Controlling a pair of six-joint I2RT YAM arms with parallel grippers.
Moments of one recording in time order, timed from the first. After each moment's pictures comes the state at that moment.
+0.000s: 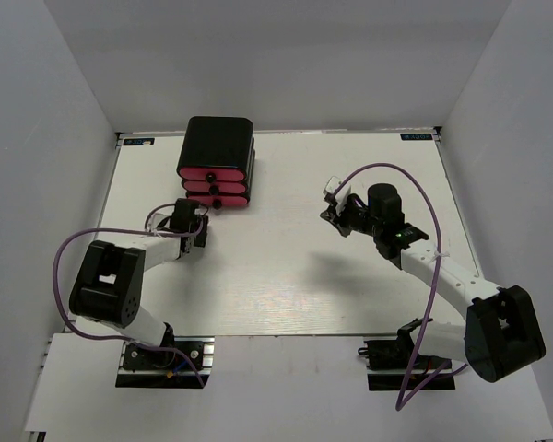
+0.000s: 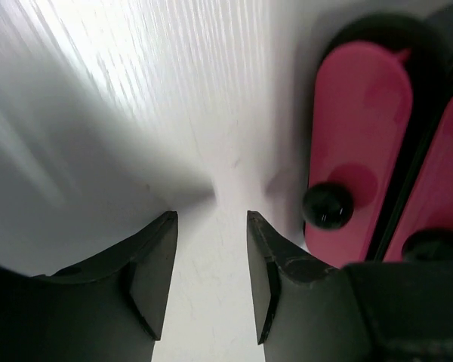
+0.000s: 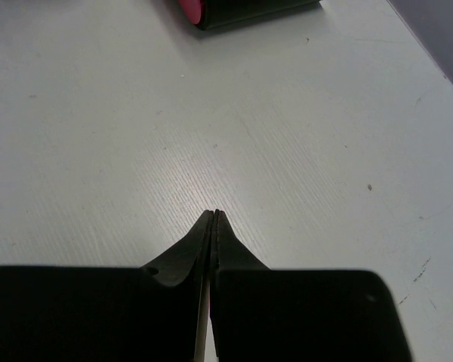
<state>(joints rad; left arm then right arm) -0.23 1.54 0.64 0.01 -0.28 -1.57 0.44 1.21 0.71 0.10 -0.49 -0.45</state>
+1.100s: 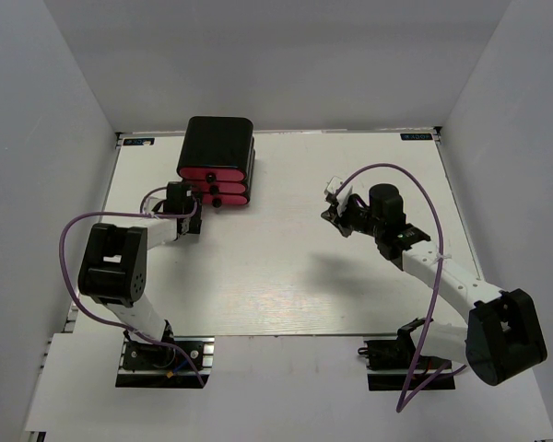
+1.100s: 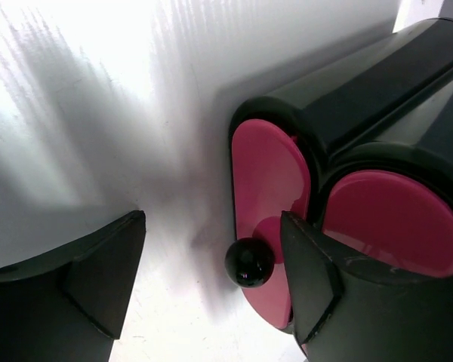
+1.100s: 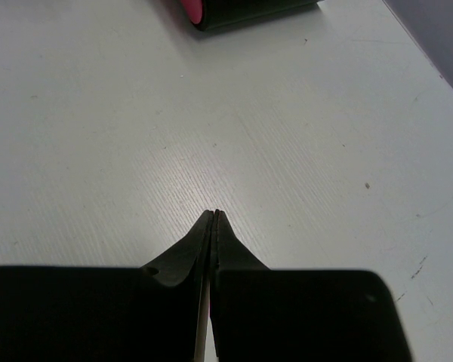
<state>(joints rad) -0.14 1.68 0.80 0.06 -0.24 -1.53 0.44 1.20 0.70 0.09 -0.49 -0.45</state>
